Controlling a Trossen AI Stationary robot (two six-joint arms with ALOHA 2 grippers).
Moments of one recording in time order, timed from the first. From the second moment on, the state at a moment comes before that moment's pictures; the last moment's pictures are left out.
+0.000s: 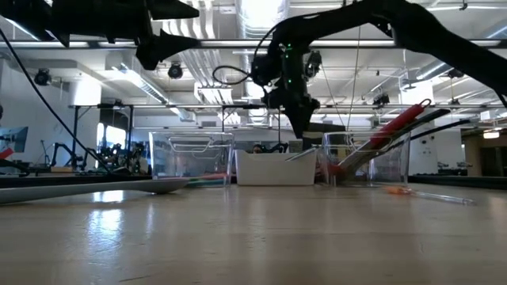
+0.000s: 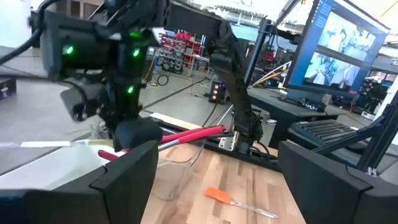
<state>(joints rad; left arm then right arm) 0.10 0.86 0.45 0.52 -0.15 -0.22 -0.55 2.33 2.33 -1.57 0.13 0.04</state>
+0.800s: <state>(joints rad) 0.10 0.86 0.45 0.52 -0.15 -0.24 -0.56 2.41 2.33 -1.53 0.16 0.02</state>
